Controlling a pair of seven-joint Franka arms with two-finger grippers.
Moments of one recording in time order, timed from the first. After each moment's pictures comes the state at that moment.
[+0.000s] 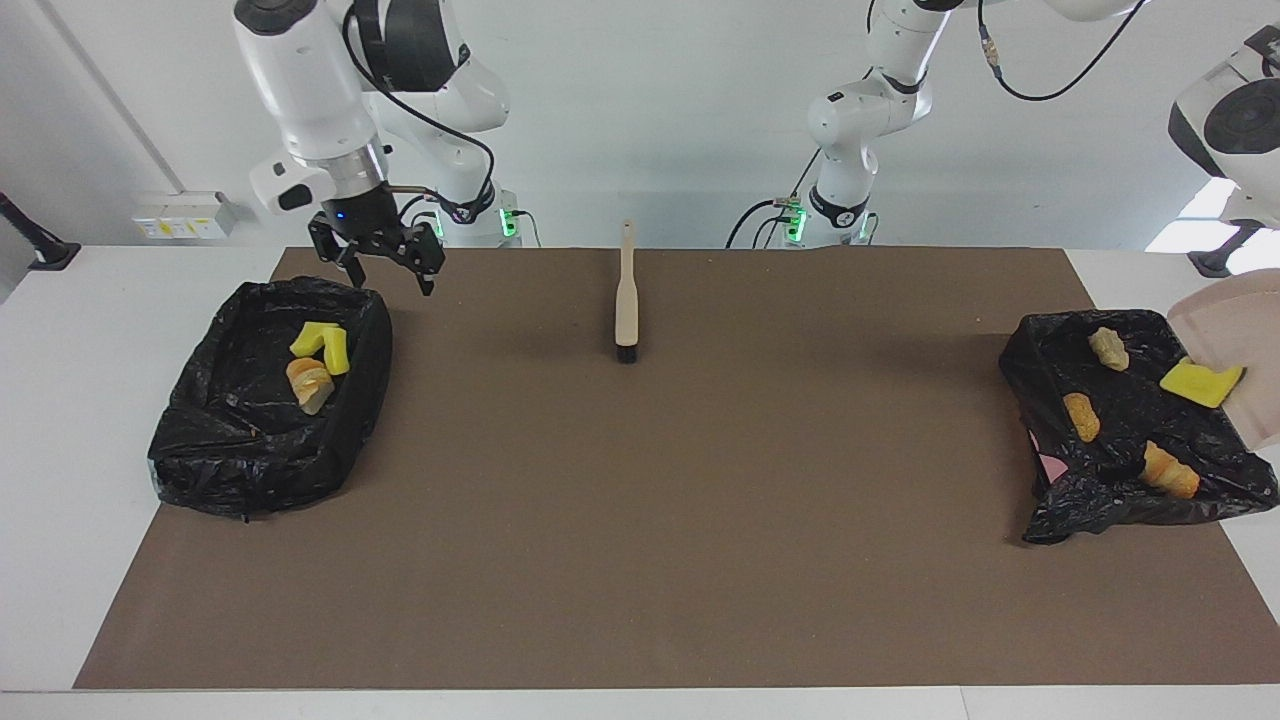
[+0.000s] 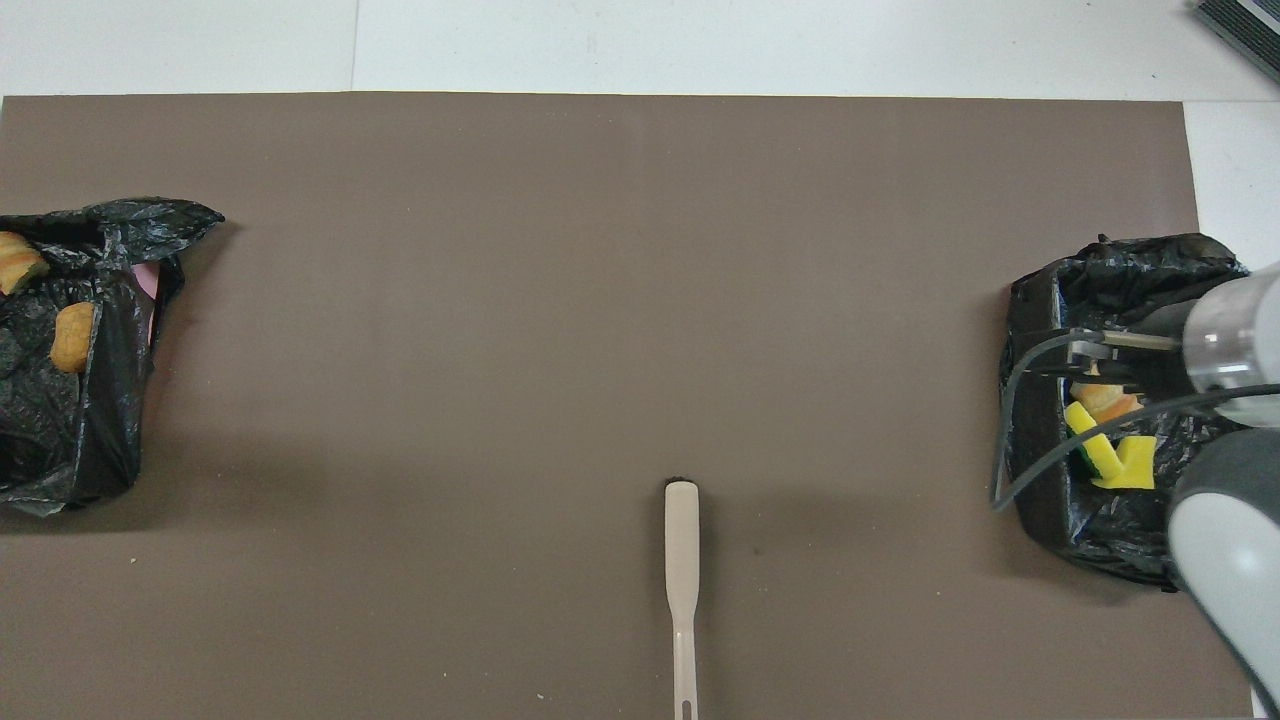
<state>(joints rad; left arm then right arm) 0.32 0.11 -0.08 -1.62 1.14 1.99 1.56 0.08 -0.16 -0.04 -1.84 0.00 1.74 0.23</state>
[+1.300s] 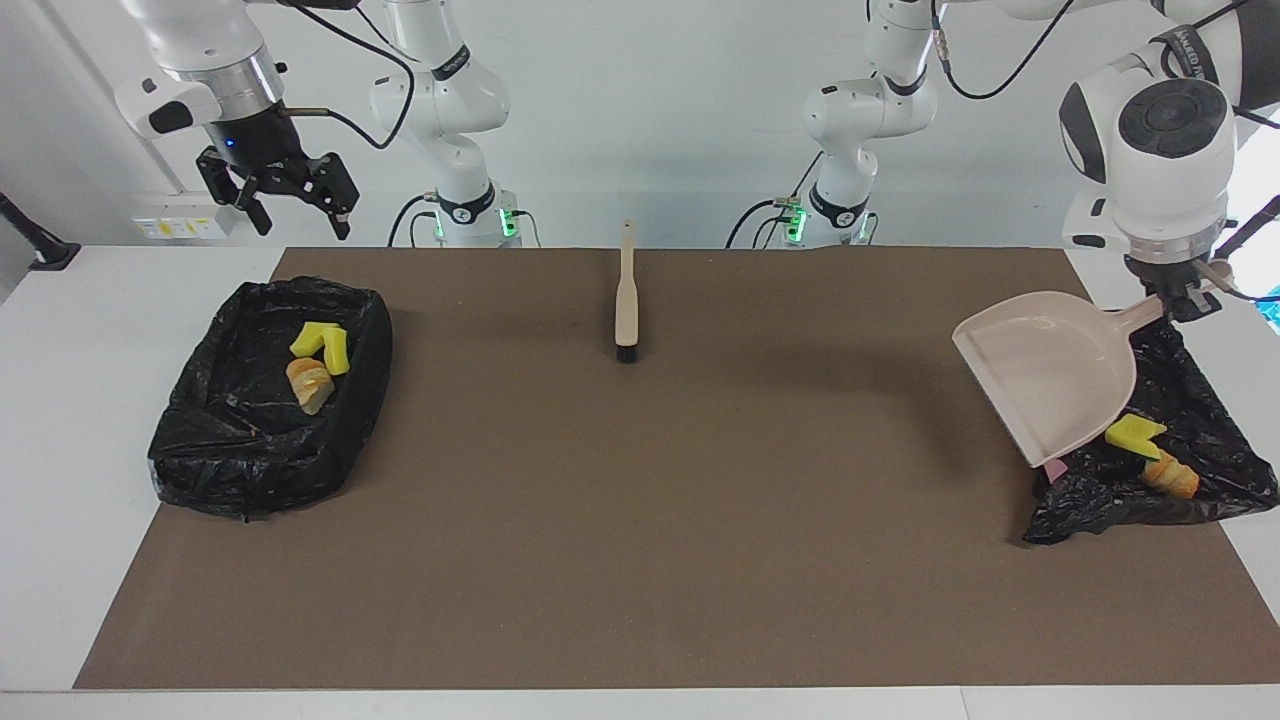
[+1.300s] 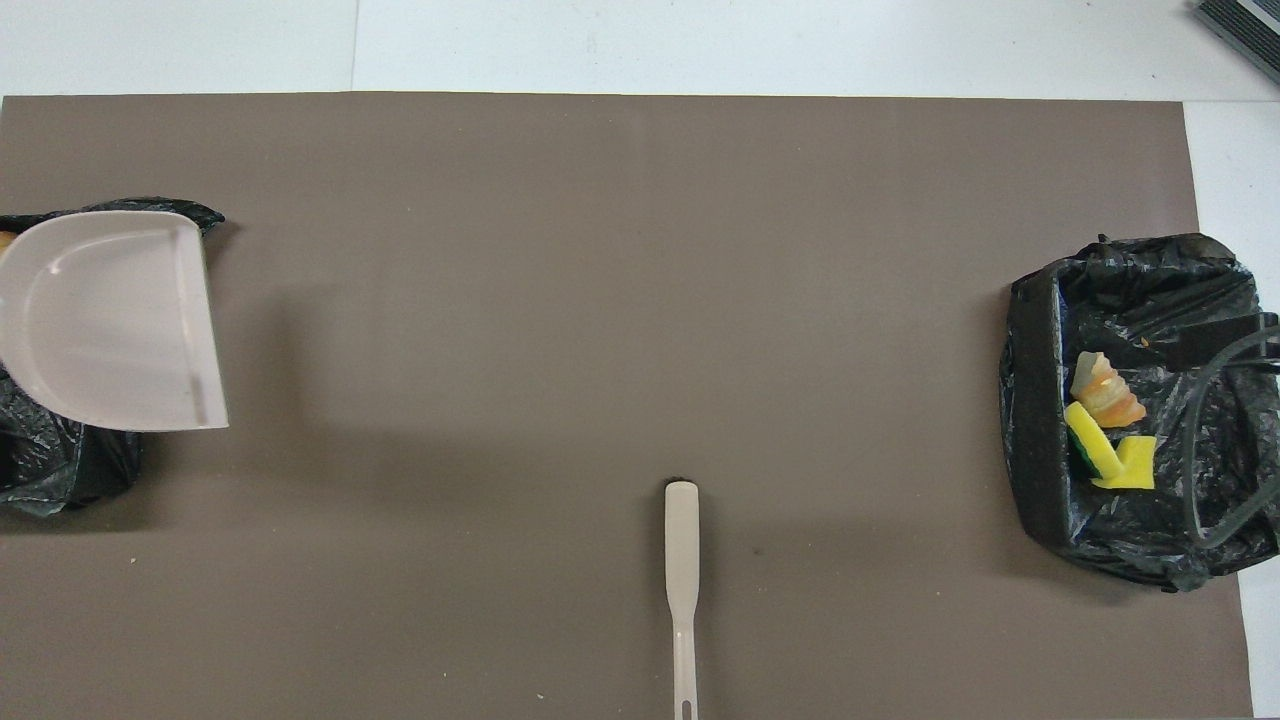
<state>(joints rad) 0.06 0.07 -0.09 -1.67 0.57 1.65 1.30 0.07 -0.11 -0.11 -1.60 -0.05 1.54 0.02</state>
